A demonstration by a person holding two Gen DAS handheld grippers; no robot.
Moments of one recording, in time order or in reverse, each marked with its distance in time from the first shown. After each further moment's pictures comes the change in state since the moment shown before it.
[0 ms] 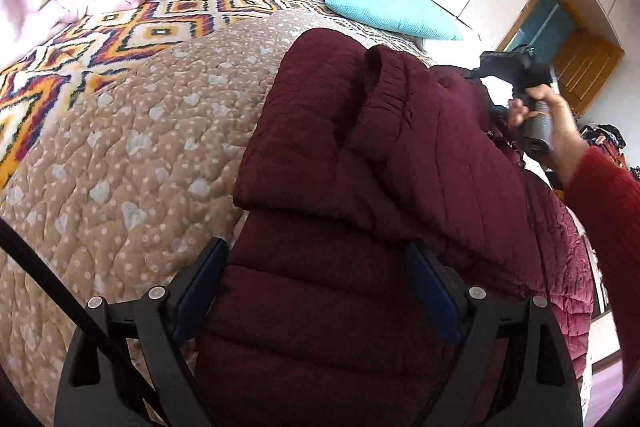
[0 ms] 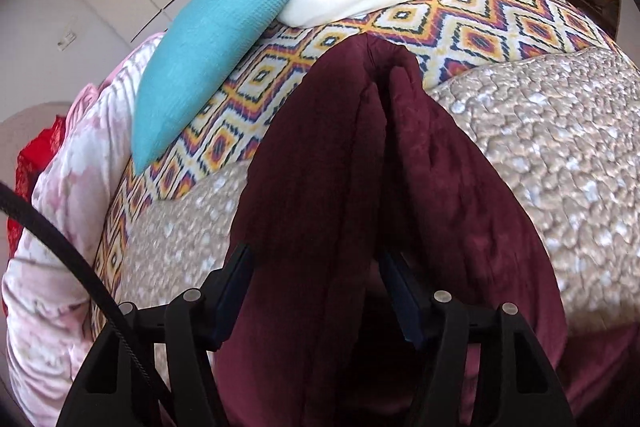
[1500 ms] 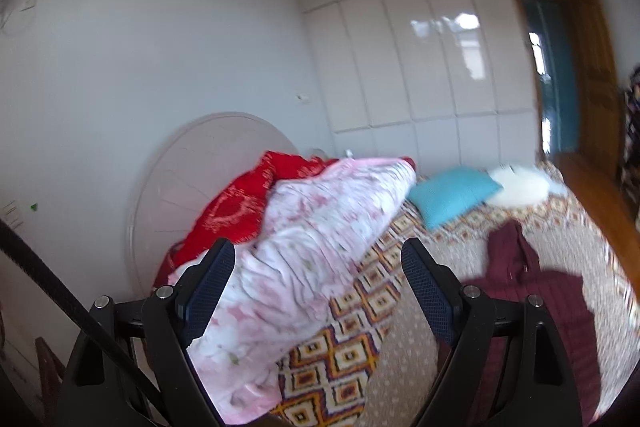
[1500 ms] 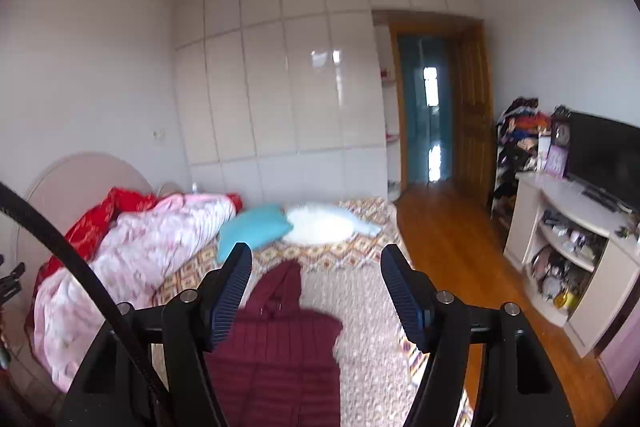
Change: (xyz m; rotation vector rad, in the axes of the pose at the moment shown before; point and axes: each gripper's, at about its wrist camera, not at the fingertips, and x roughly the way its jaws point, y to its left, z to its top) left arm -0.614 -0.123 0.145 0.405 -0.562 0.527; right arm -0.862 -0.035 -0.254 -0.336 -0.713 -0.102
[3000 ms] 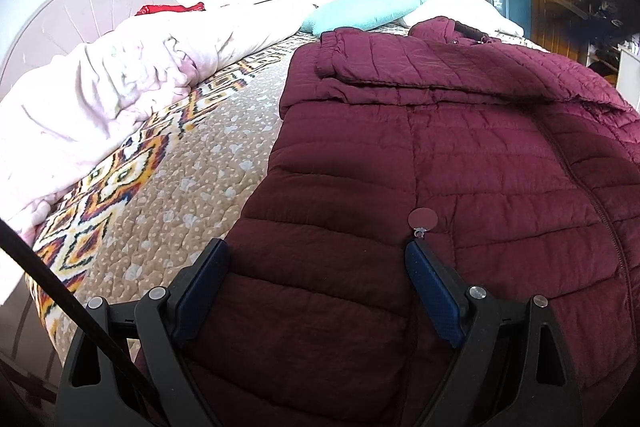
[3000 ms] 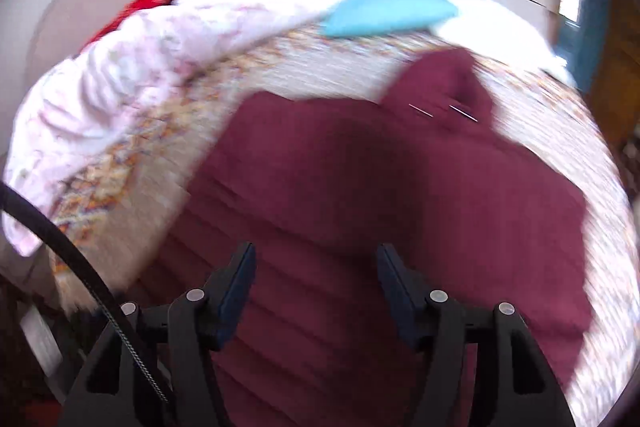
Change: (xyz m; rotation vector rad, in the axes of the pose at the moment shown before) left arm 0.240 -0.292 -0.444 0.076 0.341 -0.252; right arm 0.403 0.164 -0.398 -0.240 0.632 0.329
